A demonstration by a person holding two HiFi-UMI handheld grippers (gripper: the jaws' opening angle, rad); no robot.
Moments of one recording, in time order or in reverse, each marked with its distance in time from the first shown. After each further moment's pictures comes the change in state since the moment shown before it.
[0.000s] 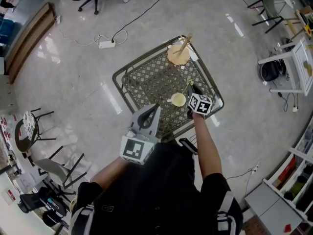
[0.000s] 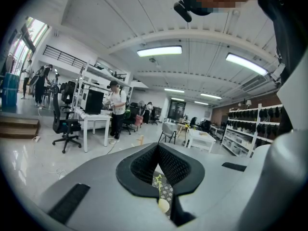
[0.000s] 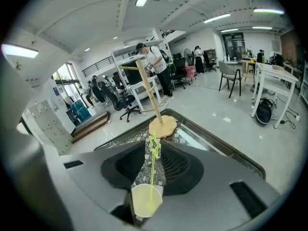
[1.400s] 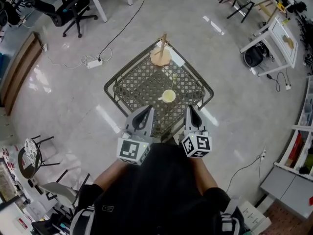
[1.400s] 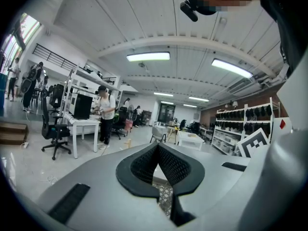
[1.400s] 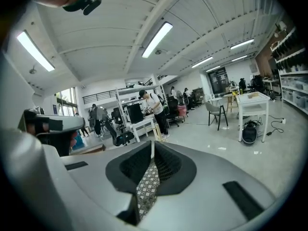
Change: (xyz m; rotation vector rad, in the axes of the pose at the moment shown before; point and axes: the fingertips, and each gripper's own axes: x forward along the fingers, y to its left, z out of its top) left arm -0.050 -0.048 0.006 0.061 -0.035 -0.128; right arm -0.285 0.108 0.036 0.010 -0.485 -0.105
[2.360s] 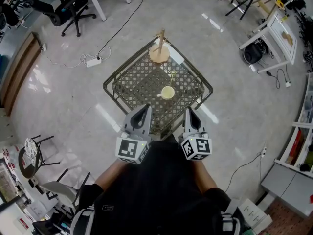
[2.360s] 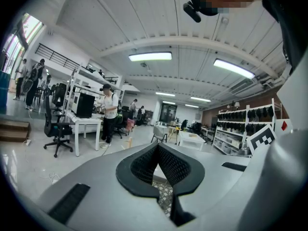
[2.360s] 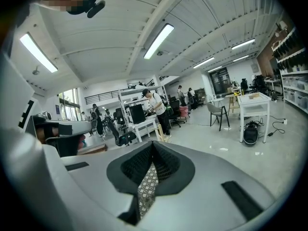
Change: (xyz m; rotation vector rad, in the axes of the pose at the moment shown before) left arm -0.009 -0.007 -0.014 -0.003 0.022 0.012; right arm -0.026 0.006 0.000 -0.007 -0.010 0.024
